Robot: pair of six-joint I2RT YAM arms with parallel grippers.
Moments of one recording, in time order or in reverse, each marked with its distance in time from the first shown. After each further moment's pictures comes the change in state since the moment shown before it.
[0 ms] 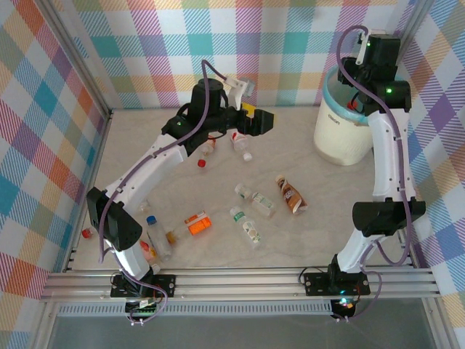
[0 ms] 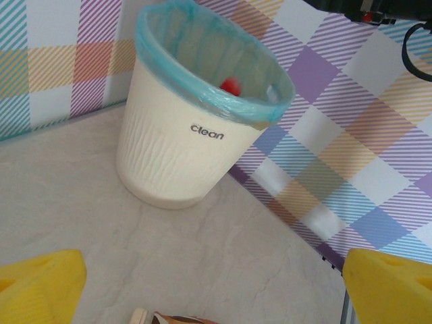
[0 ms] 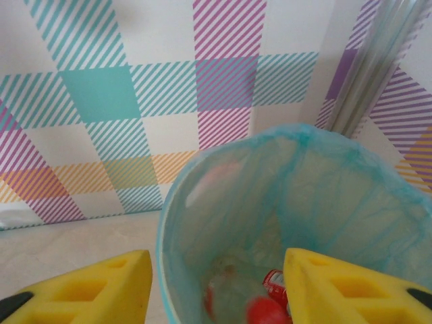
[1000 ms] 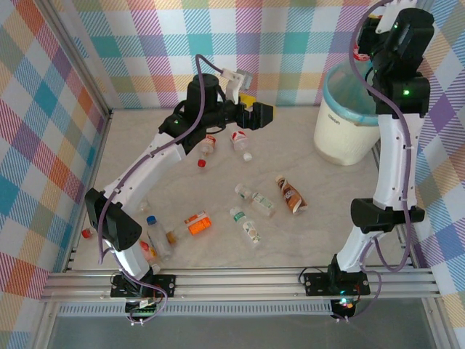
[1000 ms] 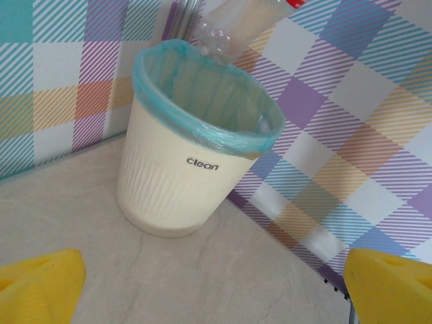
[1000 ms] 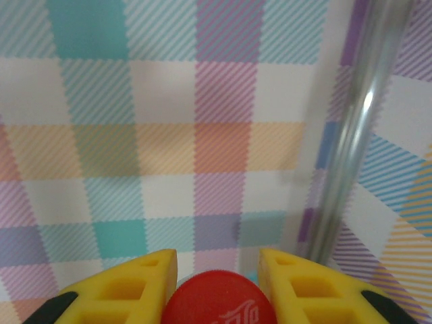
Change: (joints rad) left arm 0.010 -0.003 0.028 0.060 0.001 0.000; right arm 0.009 0.042 0.309 0.130 0.024 -0.114
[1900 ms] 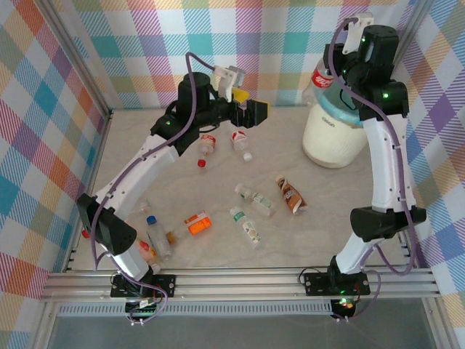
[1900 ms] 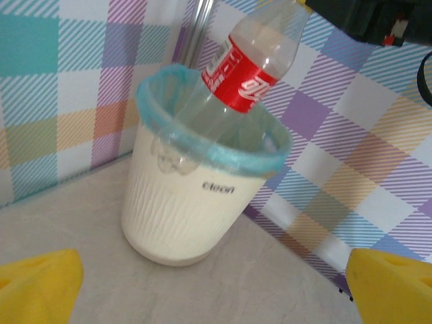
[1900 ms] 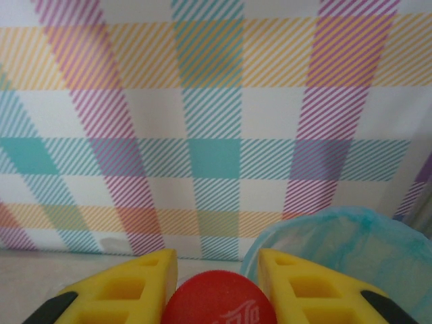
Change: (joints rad) left arm 0.015 -0.044 -0.023 0.011 -0.023 0.026; right arm 0.098 -0.062 -0.224 -0.031 -0.132 0.091
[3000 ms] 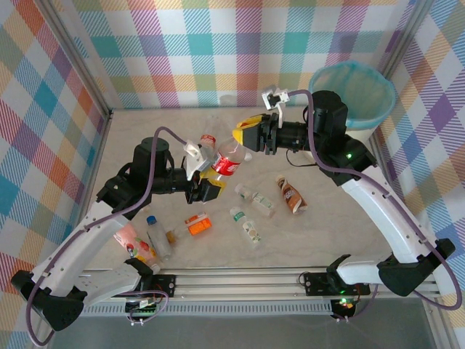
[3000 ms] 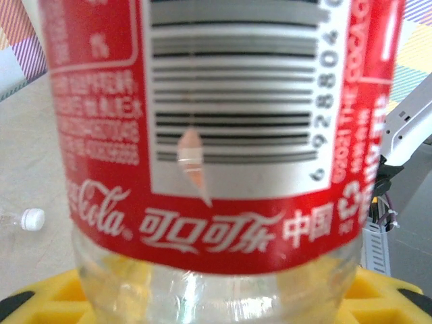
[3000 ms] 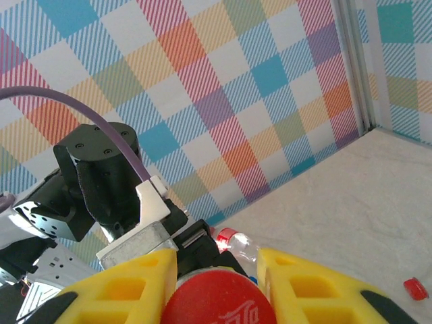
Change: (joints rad) left arm 0.011 -0.663 -0.671 -0.277 0.195 0.454; right arm 0.489 -0.444 -0.763 0.390 -0.770 0.321
